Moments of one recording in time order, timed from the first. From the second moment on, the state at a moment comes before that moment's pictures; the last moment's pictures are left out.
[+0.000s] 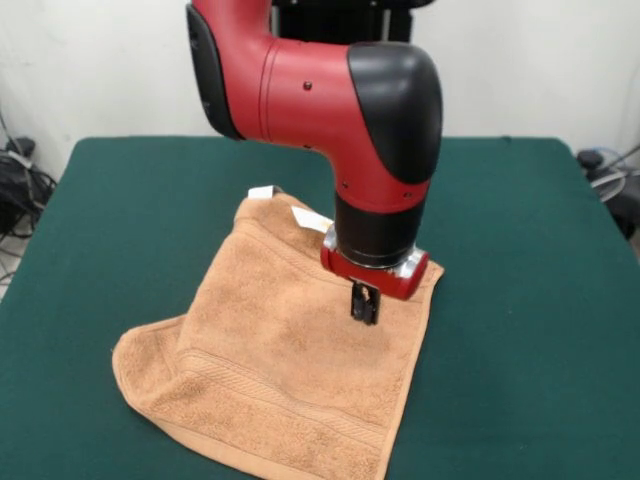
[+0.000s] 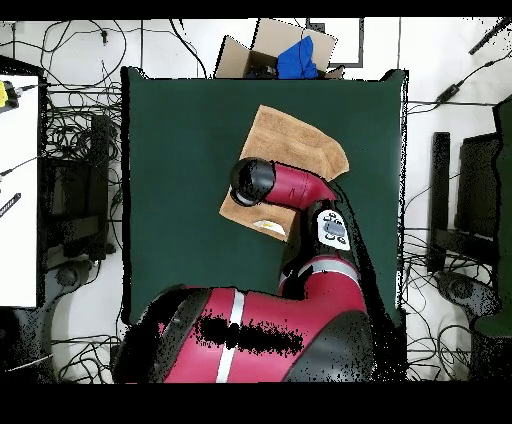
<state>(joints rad) -0.20 -0.30 -0.02 1.42 0.06 0.50 1.98</state>
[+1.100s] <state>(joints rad) -0.17 -0.30 -0.06 1.43 0.15 0.48 1.98</state>
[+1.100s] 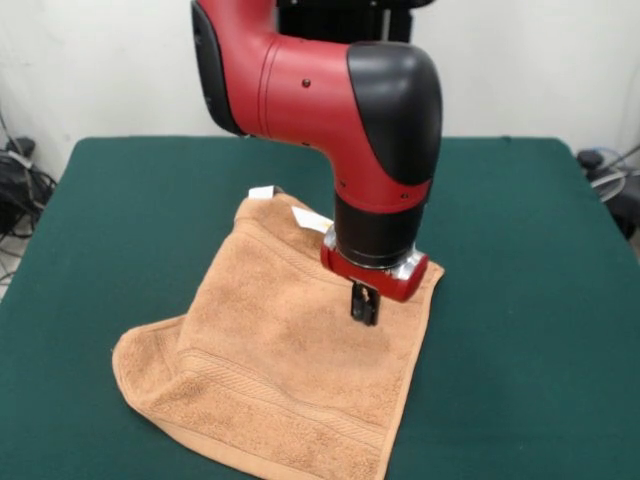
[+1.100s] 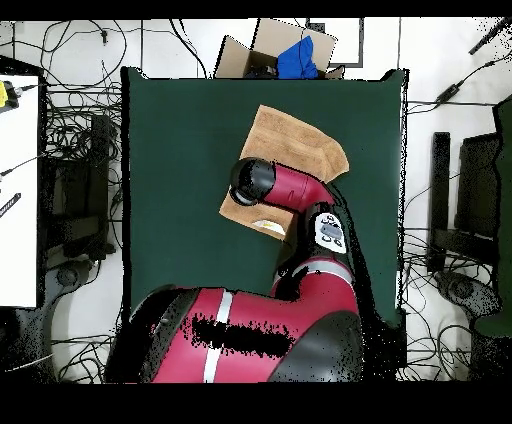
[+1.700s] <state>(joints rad) -0.17 -0.32 -0.07 1.53 0.27 0.34 1.98</state>
